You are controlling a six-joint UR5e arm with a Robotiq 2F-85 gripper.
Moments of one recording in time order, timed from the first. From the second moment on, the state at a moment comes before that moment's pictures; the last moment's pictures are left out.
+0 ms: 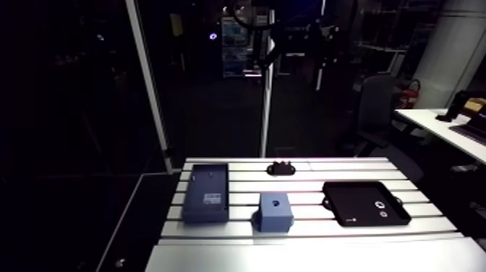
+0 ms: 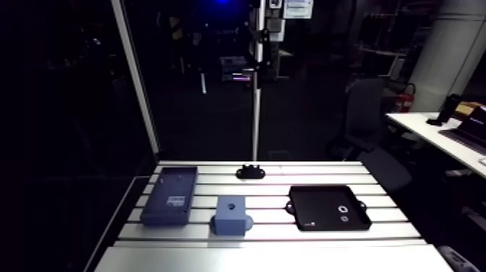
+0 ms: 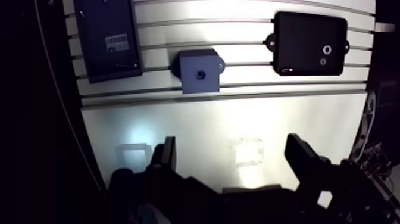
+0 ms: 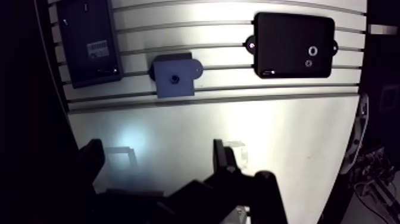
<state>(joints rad) -0.04 -1.49 1.44 -1.43 -1.61 -1.57</state>
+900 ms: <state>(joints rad) -0.03 -1.53 1.48 -1.52 -1.57 -1.59</state>
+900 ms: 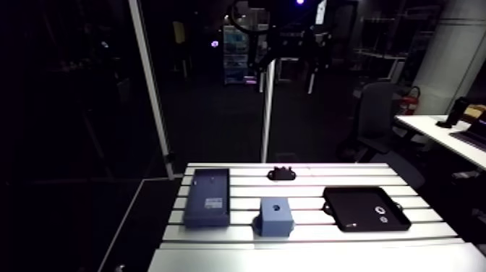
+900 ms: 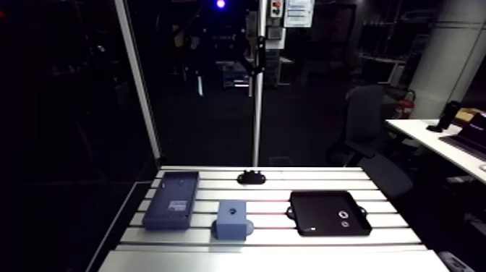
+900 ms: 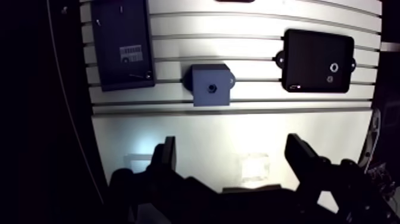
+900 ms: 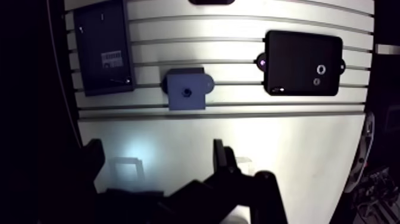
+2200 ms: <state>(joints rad) -0.08 -1.32 1.72 -2.25 -1.57 -1.59</state>
